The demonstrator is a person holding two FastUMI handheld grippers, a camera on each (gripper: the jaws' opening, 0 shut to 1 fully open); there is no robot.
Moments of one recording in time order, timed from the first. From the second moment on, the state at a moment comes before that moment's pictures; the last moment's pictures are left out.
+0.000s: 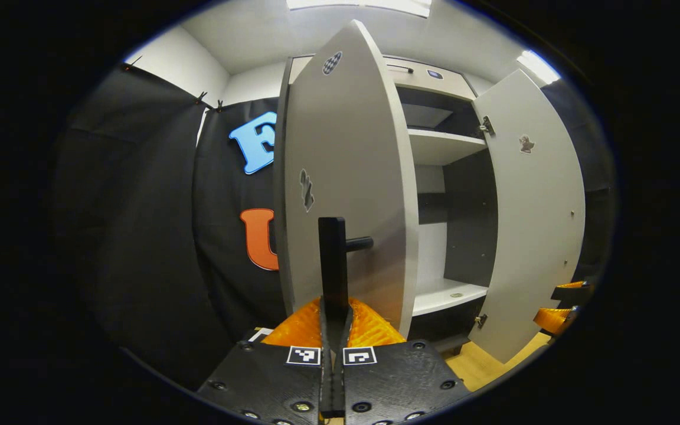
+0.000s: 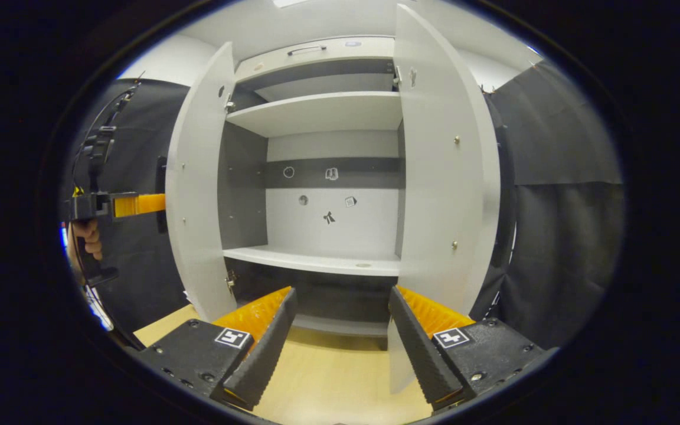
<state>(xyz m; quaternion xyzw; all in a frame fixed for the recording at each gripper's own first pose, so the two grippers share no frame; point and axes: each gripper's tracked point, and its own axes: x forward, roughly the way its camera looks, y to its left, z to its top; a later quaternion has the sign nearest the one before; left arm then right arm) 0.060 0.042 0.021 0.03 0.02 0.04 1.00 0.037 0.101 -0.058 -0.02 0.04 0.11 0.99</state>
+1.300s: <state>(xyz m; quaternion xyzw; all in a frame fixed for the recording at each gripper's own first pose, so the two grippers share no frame) 0.018 0.100 0.015 -0.01 0.01 0.04 1.00 0.037 0.142 -0.066 -0.02 0.04 0.10 0.99</state>
